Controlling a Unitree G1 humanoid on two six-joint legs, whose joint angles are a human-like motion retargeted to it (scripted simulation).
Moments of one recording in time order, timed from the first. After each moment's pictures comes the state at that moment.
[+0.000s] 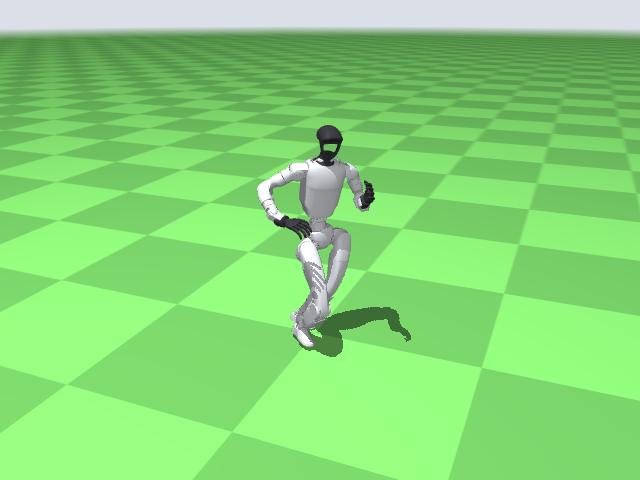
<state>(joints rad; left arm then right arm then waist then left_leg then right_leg) -0.08 0.51 -0.23 -0.42 -0.16 -0.47 0.38 0.23 -0.95 0.33 -0.03 -0.66 -0.46 -0.57 -0.24 -0.24 0.14 0.02 -0.38 0.10 0.67 -0.83 0.11 -0.66 -0.22 0.05 1.45 -0.80 -0.09</state>
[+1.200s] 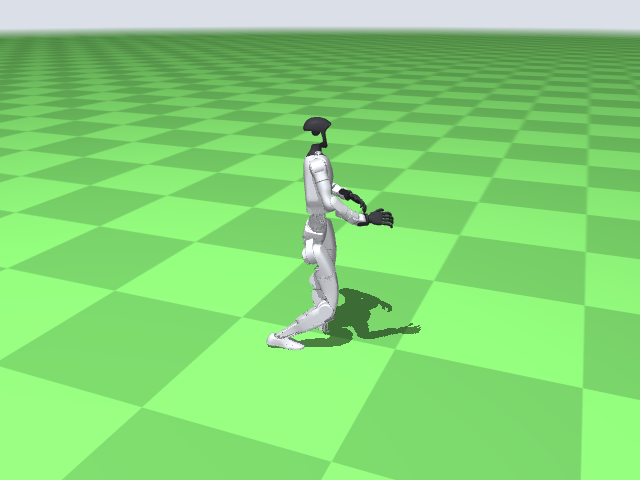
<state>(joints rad) 0.15 1.07 -0.51 -0.12 0.11 -0.42 -0.03 -0.28 -0.27 0.71 0.62 -0.22 -0.21 -0.67 0.08 -0.52 -0.20 -0.26 -0.49 -0.25 -0.04 -0.03 -0.06 -0.50 -0.34 0.24 1.25 -0.87 0.09</state>
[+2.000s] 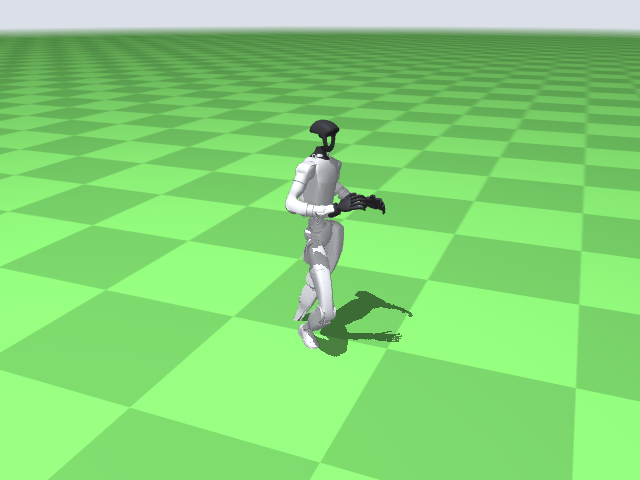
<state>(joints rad) 0.25 0.65 -0.25 -0.16 0.01 -0.32 0.29 0.07 -0.51 0.28 -0.21 -0.35 -0.29 -0.46 0.03 -0.45 0.01 0.19 -0.43 0.23 0.14 -0.57 0.07 -0.78 -0.72 -0.09 1.52 -0.81 -0.03</state>
